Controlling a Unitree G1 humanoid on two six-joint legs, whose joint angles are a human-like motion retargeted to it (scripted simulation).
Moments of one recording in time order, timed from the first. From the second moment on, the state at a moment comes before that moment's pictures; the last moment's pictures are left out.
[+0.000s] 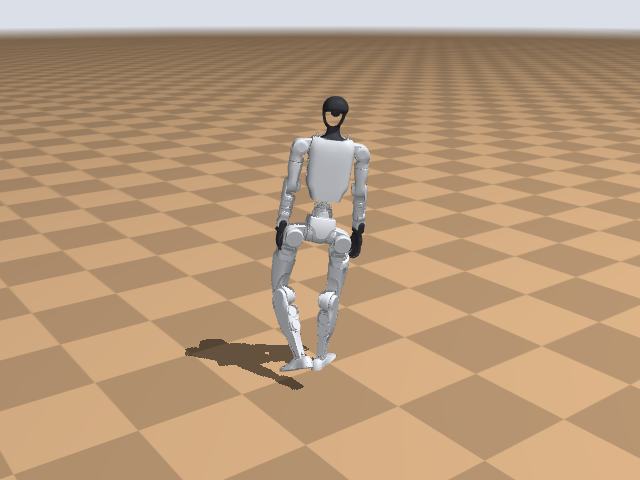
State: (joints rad) left arm -0.04 0.08 0.06 1.53 0.05 0.01 -0.06; right arm -0.13 -0.12 -0.16 1.37 -0.56 0.04 0.13; waist -0.08 -0.07 -0.07; left_leg -0.11 0.10 0.59 0.69 -0.13 0.17; right_leg -0.12 -0.18 -0.66 0.02 -0.07 -0.14
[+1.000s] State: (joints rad) left arm -0.02 0.10 0.14 1.58 0.08 0.00 -0.07; right arm -0.03 -0.08 -0.13 1.45 -0.58 0.04 0.07; waist -0.12 0.01 -0.09; left_leg -0.04 -0.03 0.41 0.05 -0.08 0.07; right_leg -0.05 -0.06 -0.33 0.23 -0.13 -0.07
